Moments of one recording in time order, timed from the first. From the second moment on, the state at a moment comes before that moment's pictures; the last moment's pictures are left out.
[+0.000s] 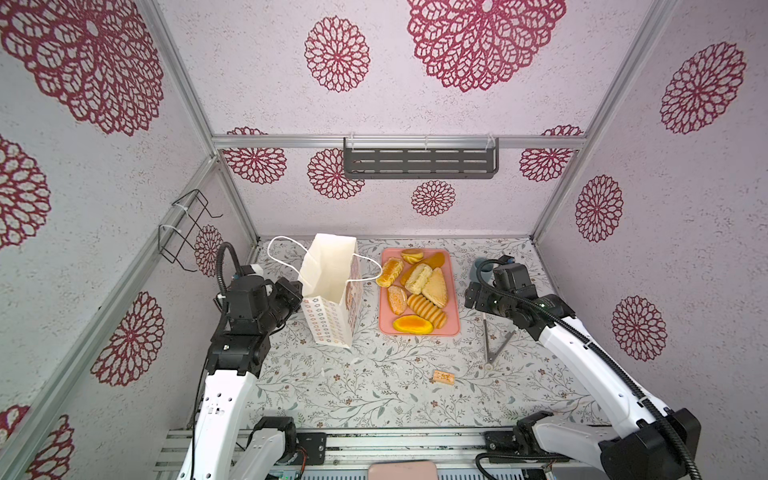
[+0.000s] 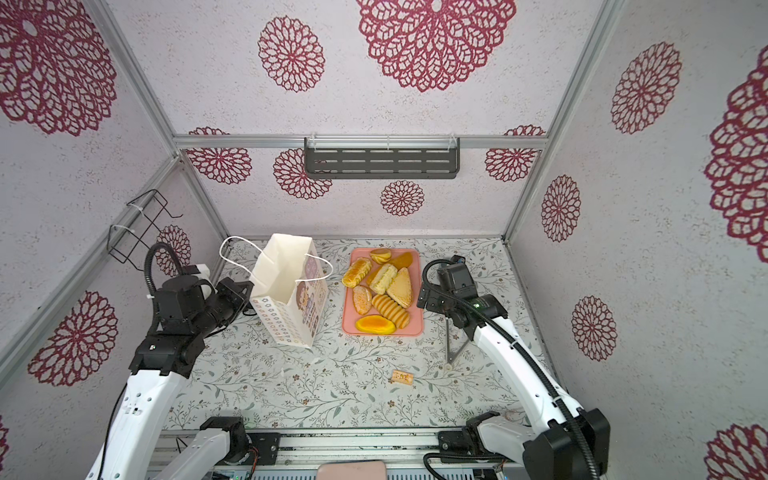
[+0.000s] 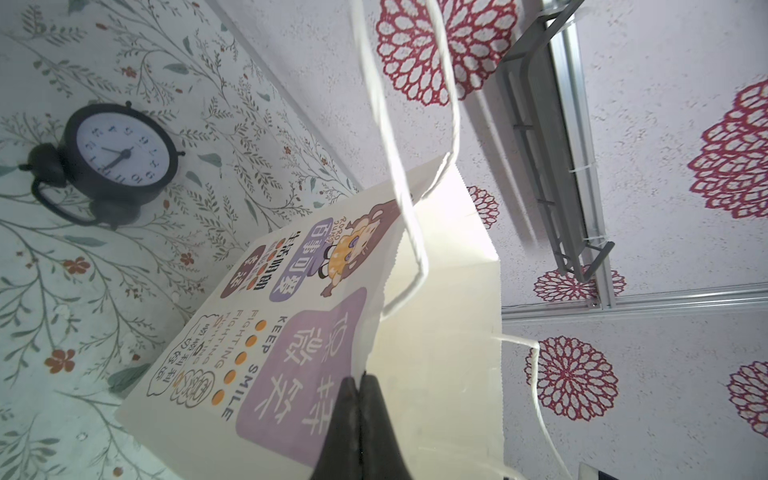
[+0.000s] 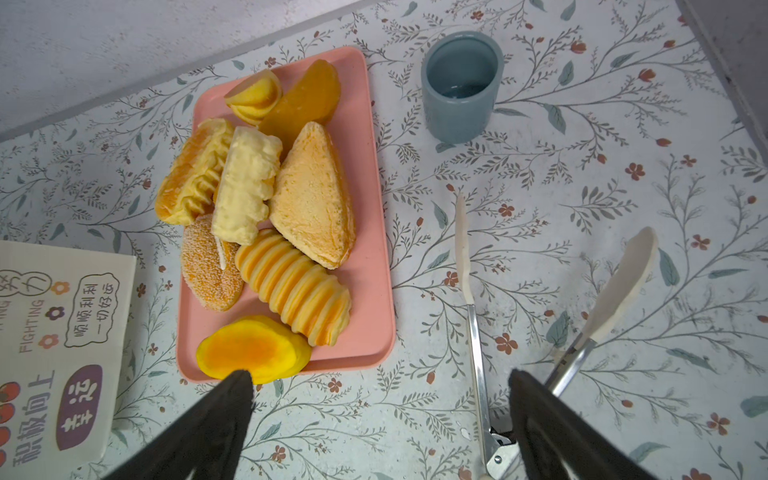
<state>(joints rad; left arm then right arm) -0.07 0.86 0.91 -0.50 0.15 -0.98 0.37 1.19 1.07 -0.73 0.15 0.52</state>
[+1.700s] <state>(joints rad) -0.22 0.94 1.29 -0.93 -0.17 -0.63 0.18 1.18 0.73 -0.69 0.12 0.63</state>
